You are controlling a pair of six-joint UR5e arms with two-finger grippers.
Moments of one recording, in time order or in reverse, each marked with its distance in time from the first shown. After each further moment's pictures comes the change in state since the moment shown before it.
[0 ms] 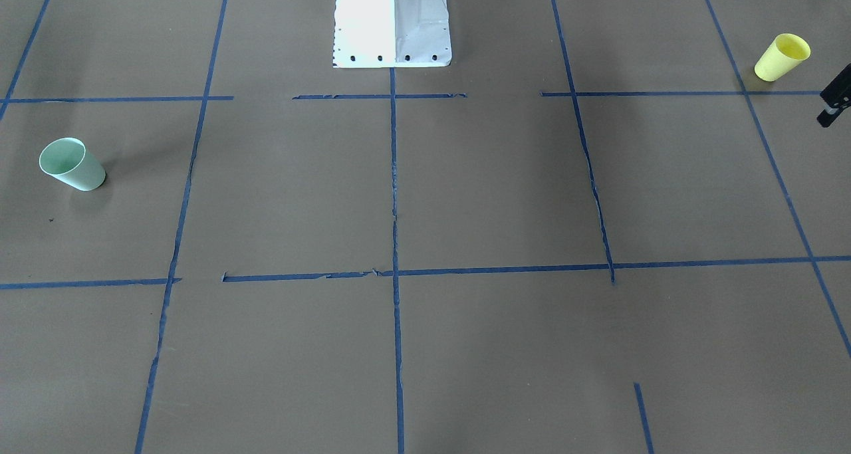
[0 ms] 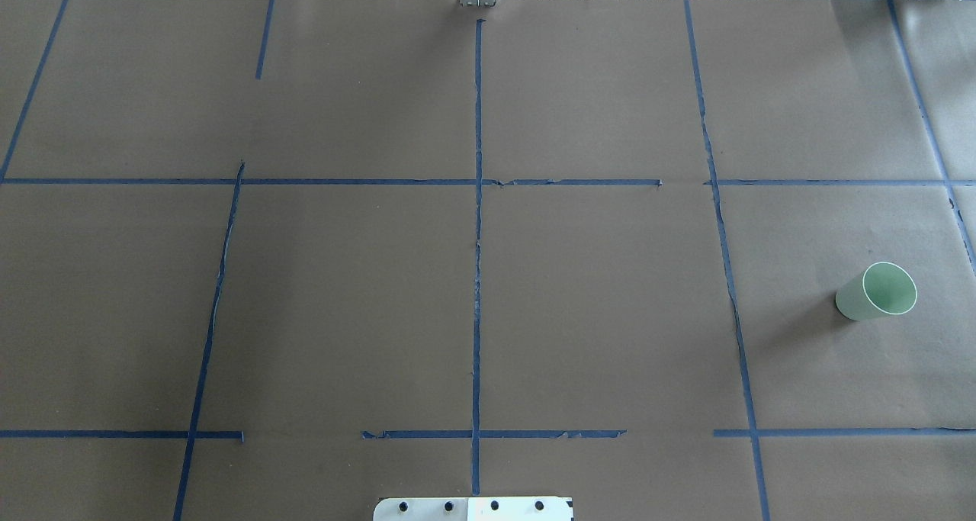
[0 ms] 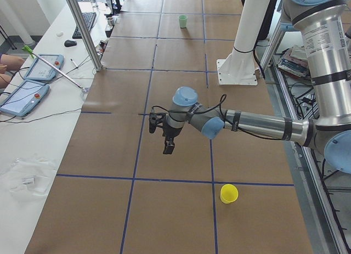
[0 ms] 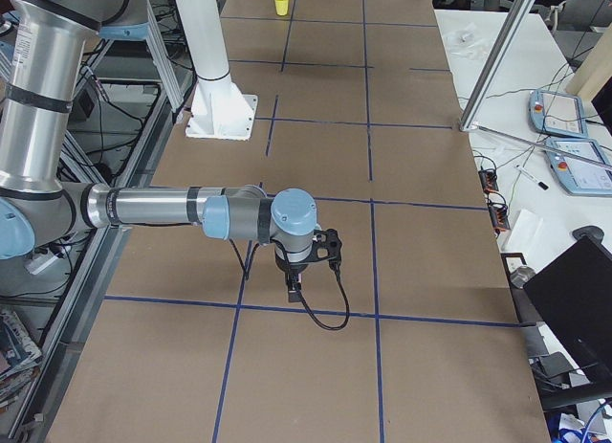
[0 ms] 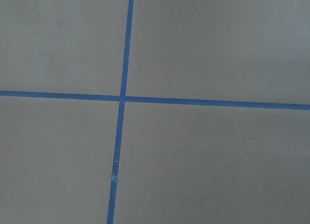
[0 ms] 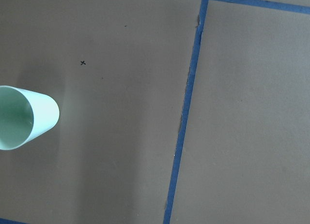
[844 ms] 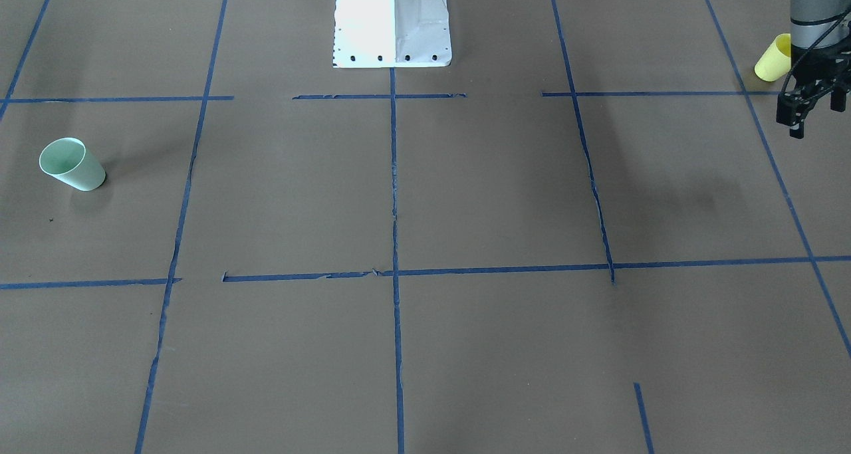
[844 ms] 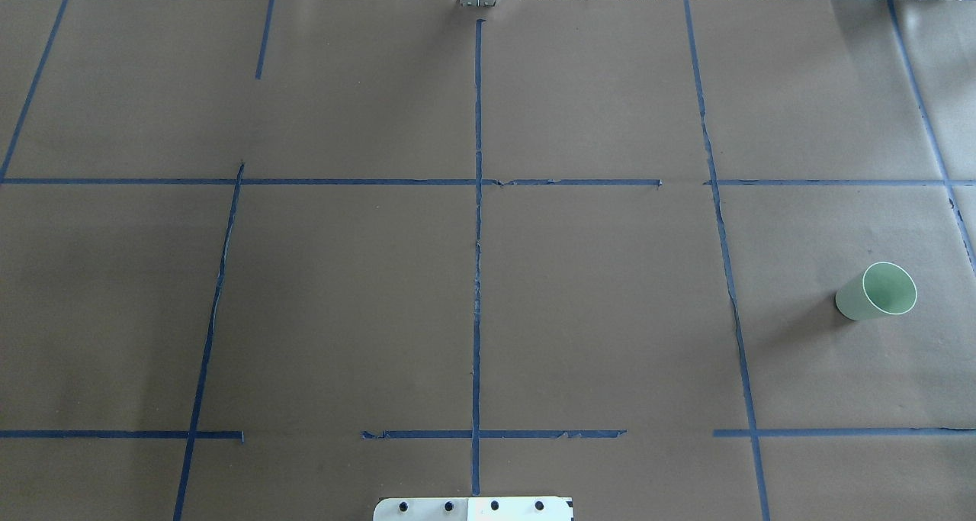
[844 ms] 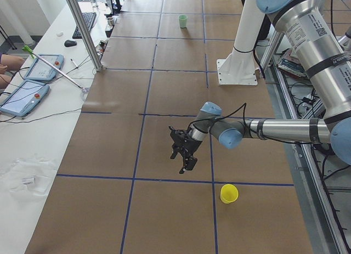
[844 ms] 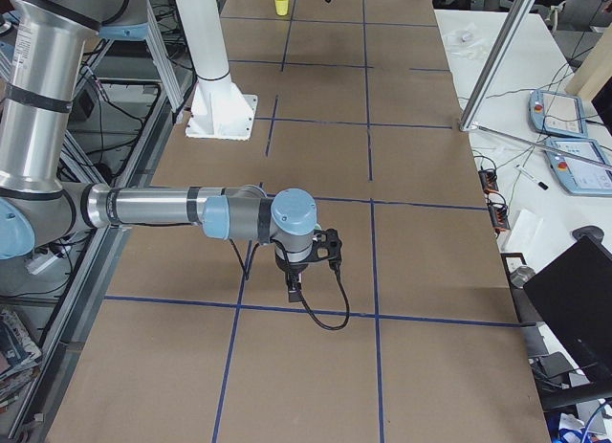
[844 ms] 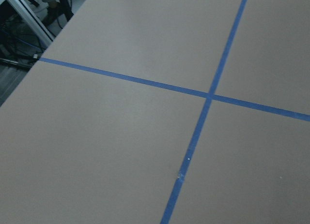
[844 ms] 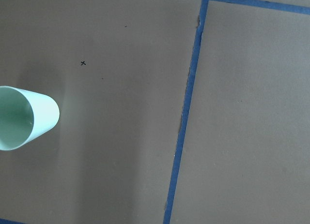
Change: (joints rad) left arm 0.447 0.220 -0.003 -0.051 0.691 -0.669; right arm 0.000 0.001 0.001 0.001 0.000 0.000
